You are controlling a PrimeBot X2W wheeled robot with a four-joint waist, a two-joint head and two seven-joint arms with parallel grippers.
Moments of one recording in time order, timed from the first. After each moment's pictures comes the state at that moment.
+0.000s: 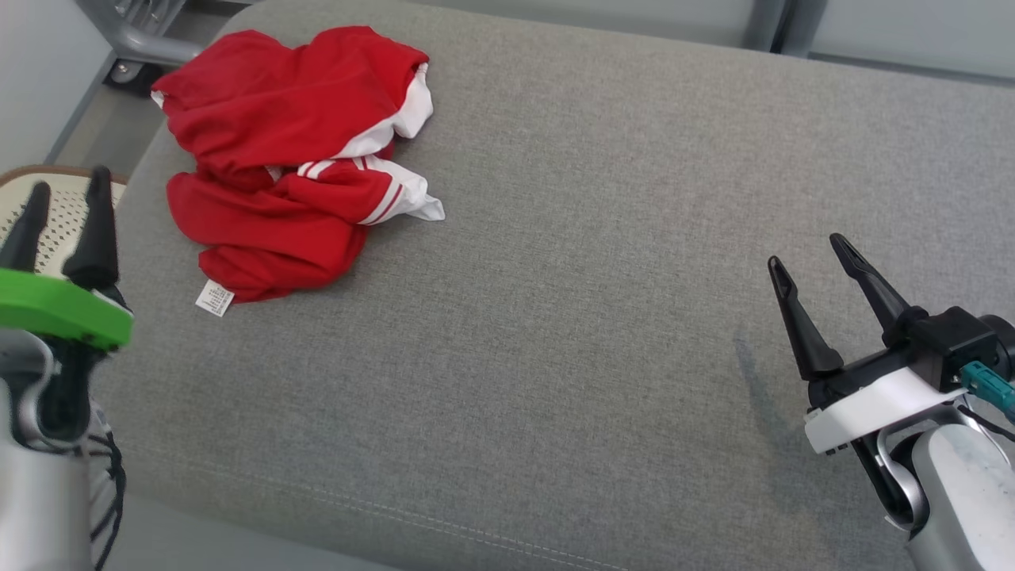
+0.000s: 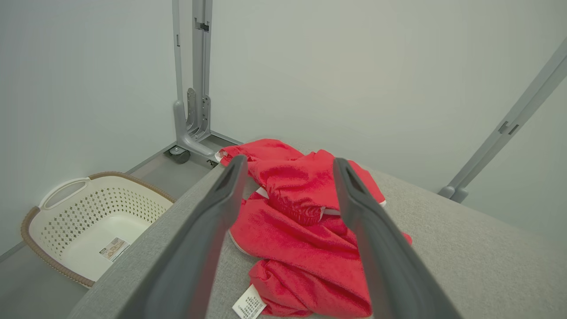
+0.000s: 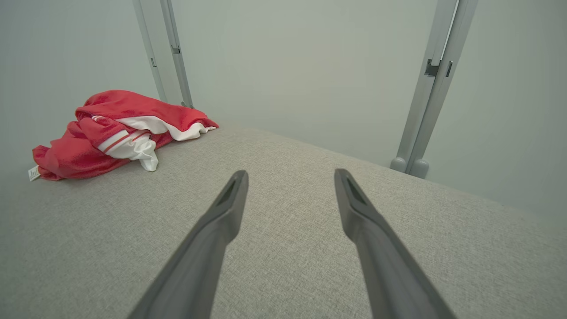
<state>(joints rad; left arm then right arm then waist) -0.41 0.22 0.06 0.32 -0.61 -0.12 0.00 -0.09 -0.26 0.20 0.08 0.16 0.11 -0.25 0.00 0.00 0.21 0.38</state>
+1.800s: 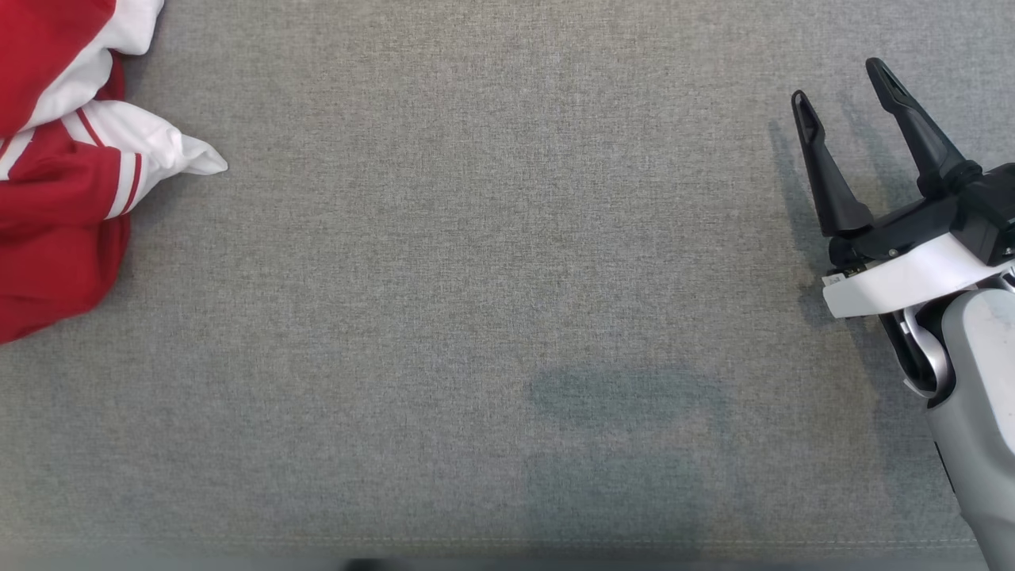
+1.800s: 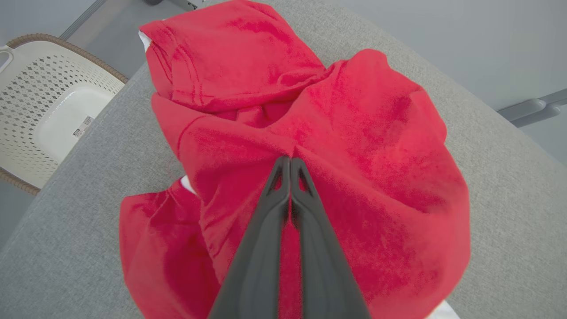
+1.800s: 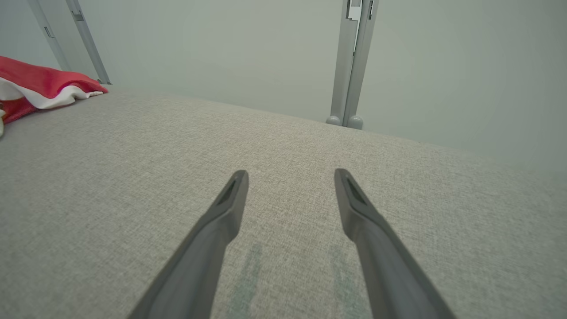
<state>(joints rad) -0.92 0.45 0.12 0.60 -0.75 0.06 0.68 -0.37 -0.31 0.22 0.06 0.15 0.12 -0.25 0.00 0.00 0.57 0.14</state>
